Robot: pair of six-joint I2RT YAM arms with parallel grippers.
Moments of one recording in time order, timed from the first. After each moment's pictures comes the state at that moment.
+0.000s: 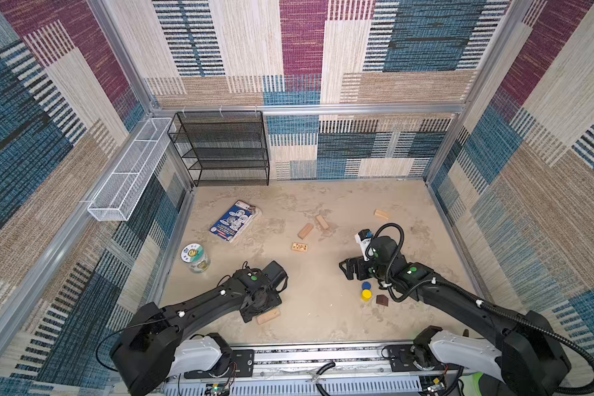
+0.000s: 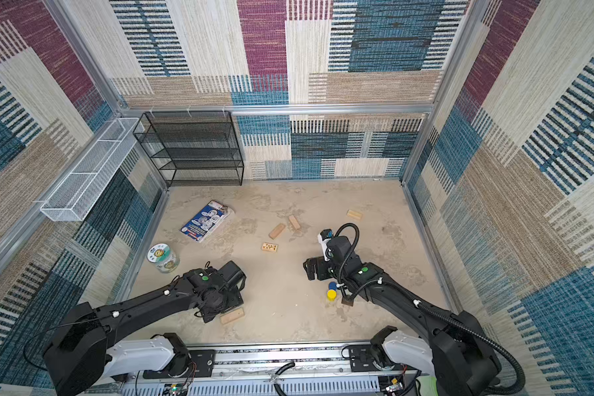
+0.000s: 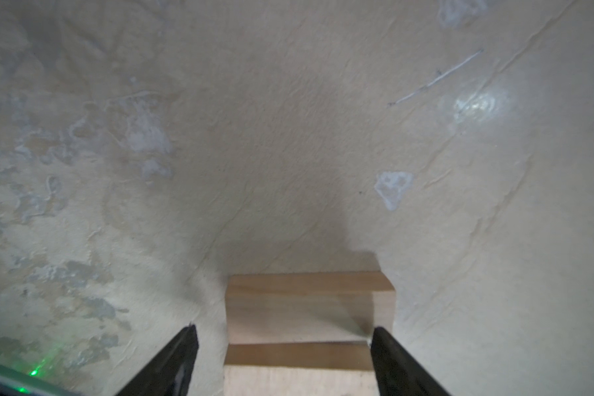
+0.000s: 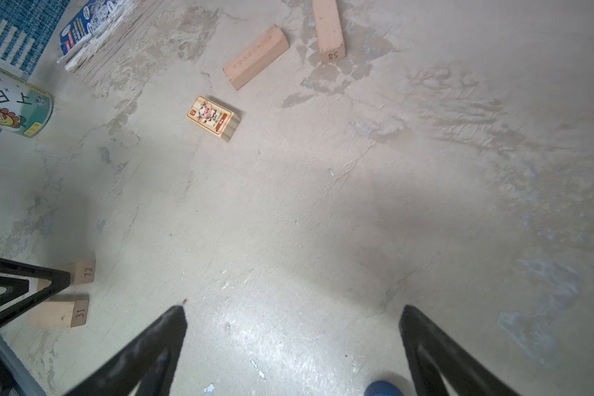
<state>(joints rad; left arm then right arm) -0.75 1.26 0.66 -0.88 -0.13 -1.23 0.56 1.14 0.62 -0.26 -0.10 0.36</state>
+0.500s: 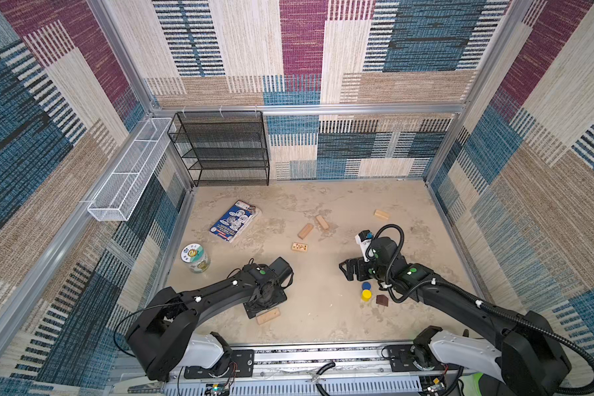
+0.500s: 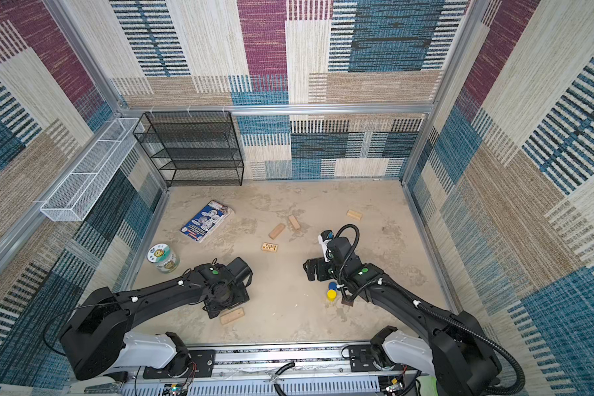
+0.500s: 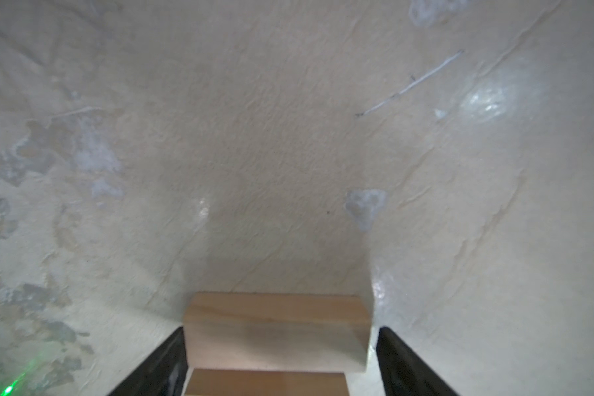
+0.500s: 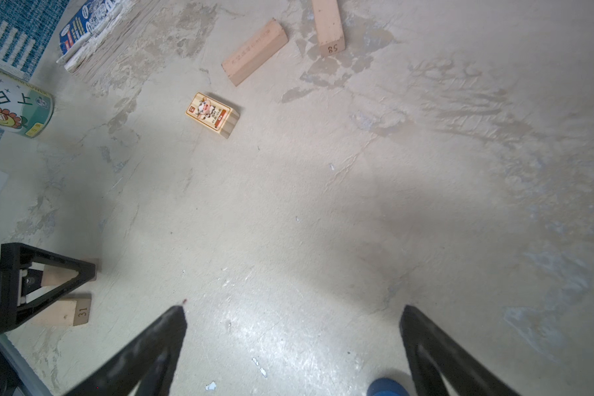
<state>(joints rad) -0.75 1.39 0.72 -0.83 -0.13 -1.20 0.56 1.13 0.61 -0.26 -0.11 0.37</state>
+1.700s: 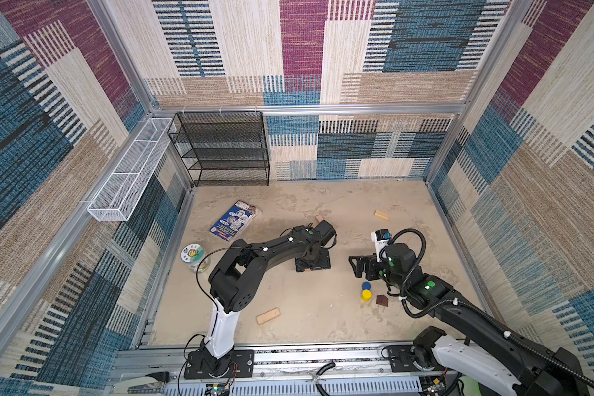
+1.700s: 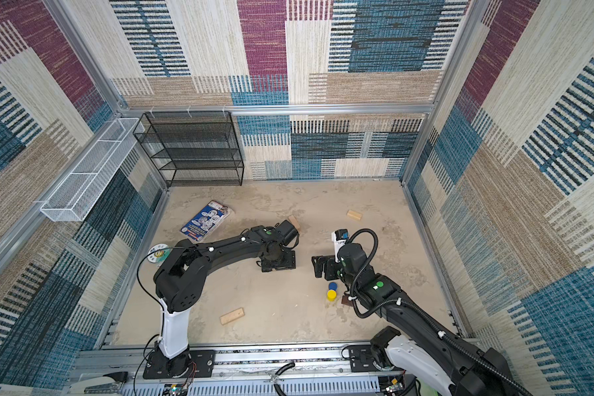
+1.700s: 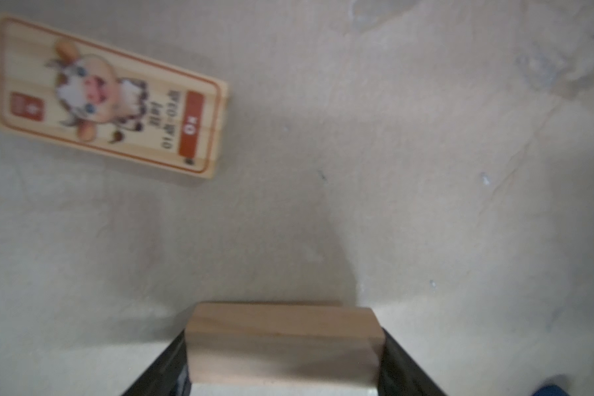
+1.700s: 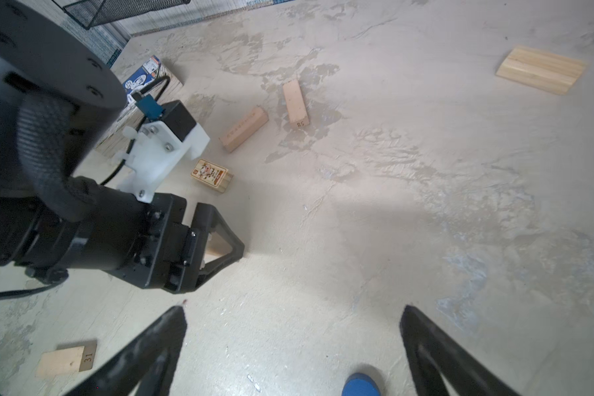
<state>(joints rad) -0.81 2.03 1.47 -0.78 -0.01 -0.82 0.56 0.88 0.54 -0.26 0.05 0.42</state>
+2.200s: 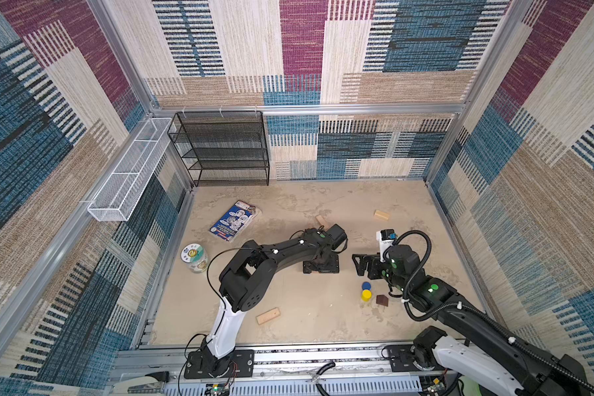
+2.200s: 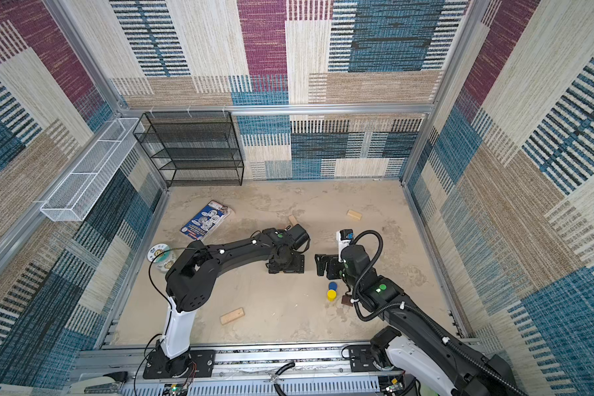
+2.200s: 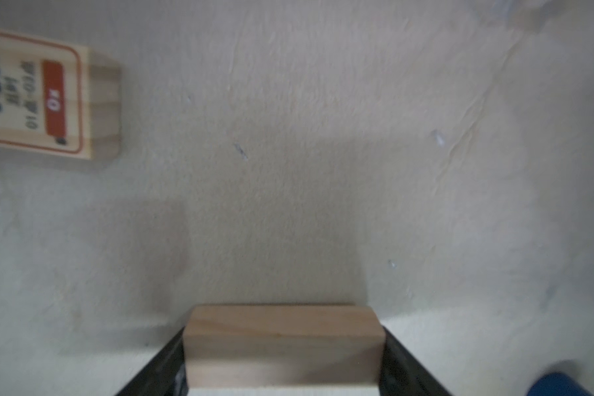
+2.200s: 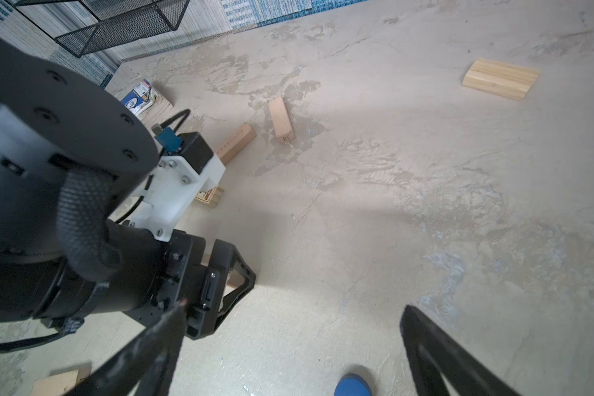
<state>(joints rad) -0.87 2.09 1.54 -0.82 -0.04 -0.81 0.56 0.85 0.53 -0.26 0.10 0.45</state>
